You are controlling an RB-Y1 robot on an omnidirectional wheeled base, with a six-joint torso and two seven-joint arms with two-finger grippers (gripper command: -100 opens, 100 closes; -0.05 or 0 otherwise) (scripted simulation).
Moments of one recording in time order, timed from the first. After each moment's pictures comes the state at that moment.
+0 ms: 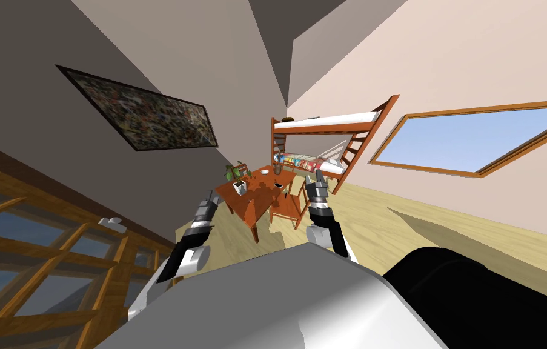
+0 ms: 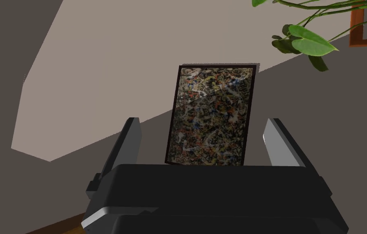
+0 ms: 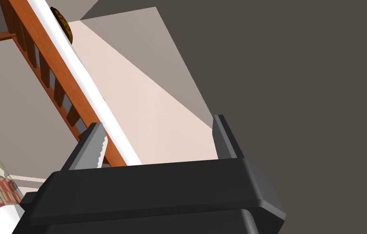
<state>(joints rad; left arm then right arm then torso) 0.29 0.27 -0.03 -1.91 0.22 -0.37 -0.15 0.49 0.00 0.01 -2.38 -0.10 -0.40 0.06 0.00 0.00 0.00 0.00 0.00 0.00</state>
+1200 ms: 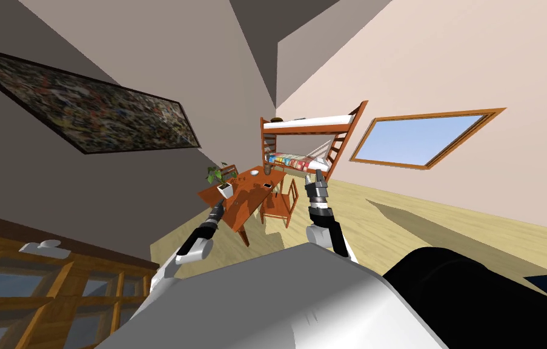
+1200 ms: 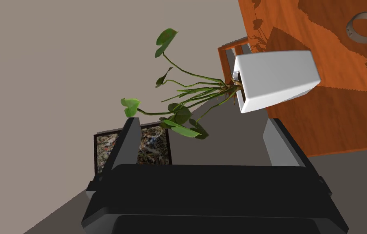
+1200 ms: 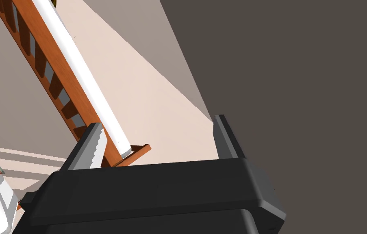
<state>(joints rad) 0.11 0.40 -0.11 -1.54 0.40 -0.13 -0.21 0.49 0.00 0.01 -2.38 -0.10 -0.40 0.06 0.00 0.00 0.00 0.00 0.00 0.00</state>
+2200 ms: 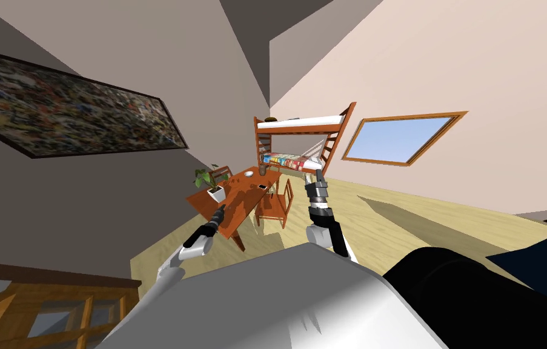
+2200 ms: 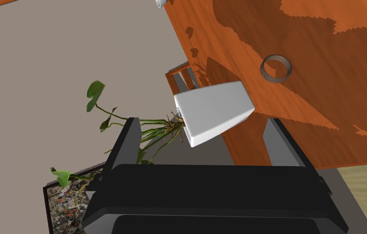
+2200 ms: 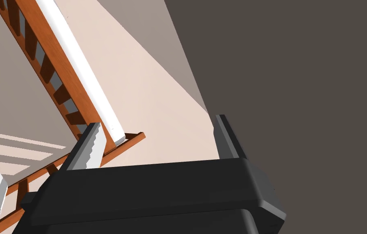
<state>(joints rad) -0.01 0.45 -0.15 -1.29 0.46 0.00 -0.22 0.49 0.00 0.01 -2.38 -0.10 -0.40 0.06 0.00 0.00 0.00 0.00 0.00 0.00</state>
